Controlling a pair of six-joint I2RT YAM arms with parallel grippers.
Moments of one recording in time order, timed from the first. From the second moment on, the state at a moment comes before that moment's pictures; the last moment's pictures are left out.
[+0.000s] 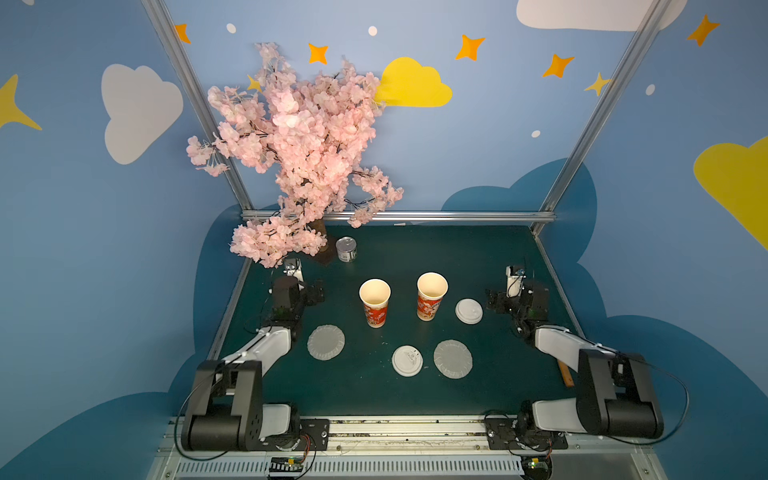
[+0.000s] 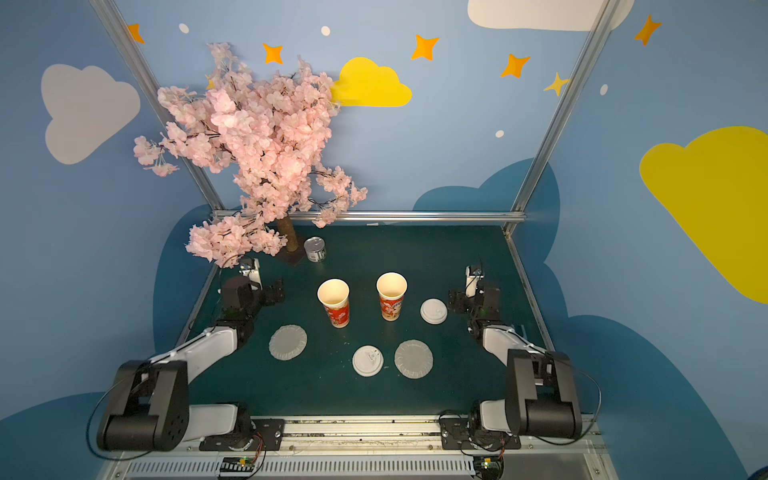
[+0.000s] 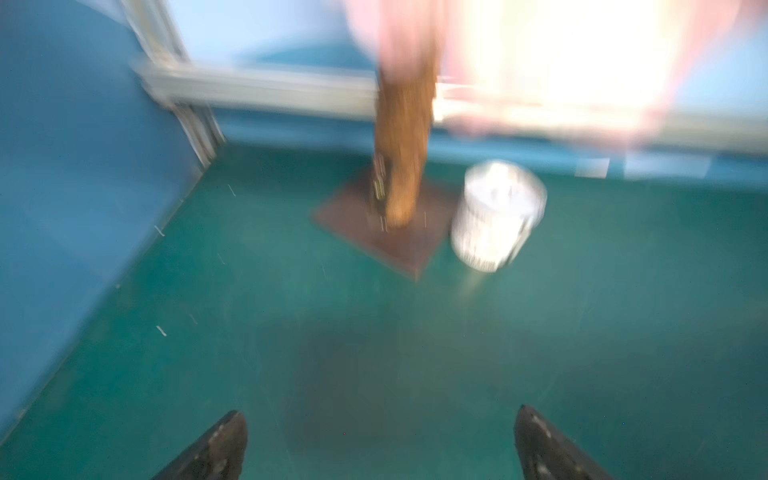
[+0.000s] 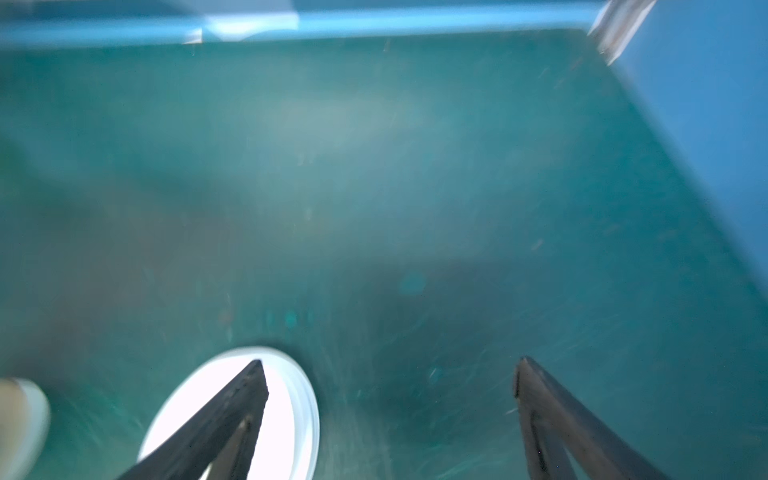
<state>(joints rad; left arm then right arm) 0.00 1.26 0.63 0.24 -0.09 -0.16 0.01 1.33 0.59 0.21 -0.06 0.01</state>
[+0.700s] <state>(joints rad) -0.30 0.83 0.70 -0.48 0.06 -0.68 0.05 0.79 0.61 -0.37 -0.21 0.61</state>
